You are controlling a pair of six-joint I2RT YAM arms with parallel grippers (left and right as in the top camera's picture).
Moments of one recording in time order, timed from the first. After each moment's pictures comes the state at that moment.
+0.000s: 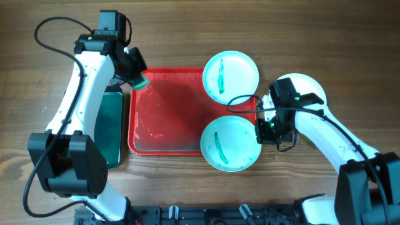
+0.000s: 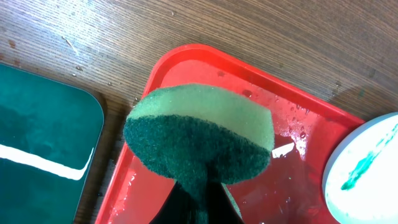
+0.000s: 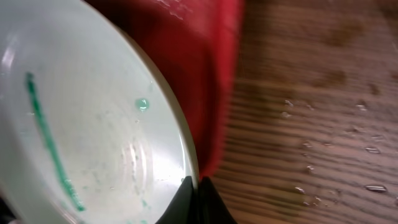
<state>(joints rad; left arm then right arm) -0.07 1.81 1.56 -1.02 0.05 -0.49 0.24 1.56 0.89 -0.90 -0.30 0.18</state>
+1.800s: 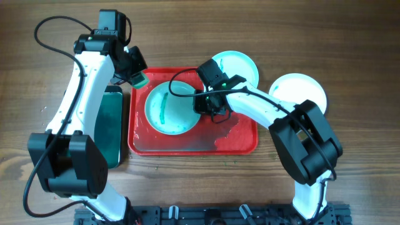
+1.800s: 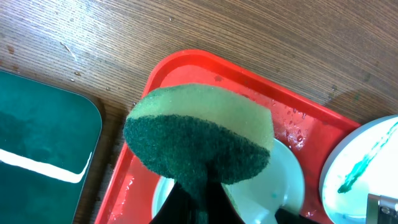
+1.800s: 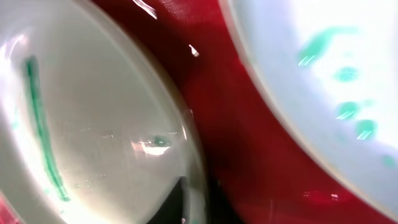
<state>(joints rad) -0.07 1.81 1.56 -1.01 0.05 -0.49 0.61 2.03 1.30 -0.50 -0.25 0.70</state>
